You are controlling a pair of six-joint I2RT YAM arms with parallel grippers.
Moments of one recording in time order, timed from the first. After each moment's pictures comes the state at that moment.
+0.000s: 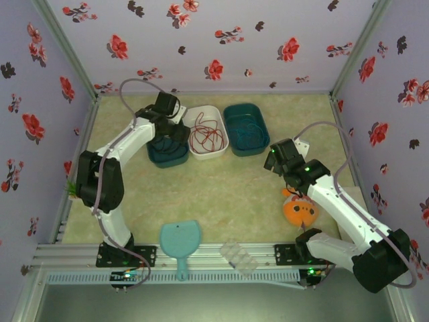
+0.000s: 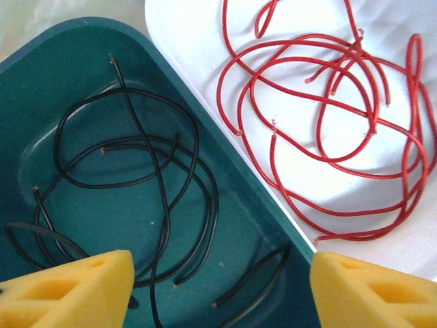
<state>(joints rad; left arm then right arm) -0.40 1.81 1.50 -0.70 -0.01 0.03 0.50 1.07 0.88 -0.82 0.42 0.77</state>
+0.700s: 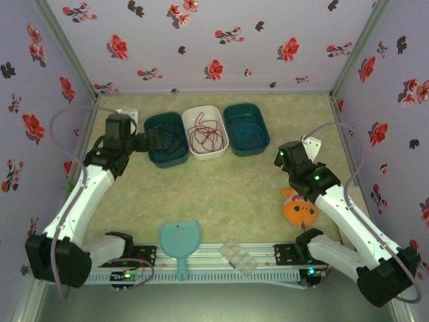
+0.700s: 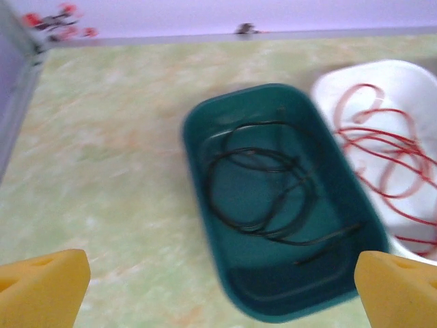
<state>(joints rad) -0.22 1.11 0.99 -0.51 -0.18 -0.12 0.49 0.94 0.83 -0.76 0.62 0.67</state>
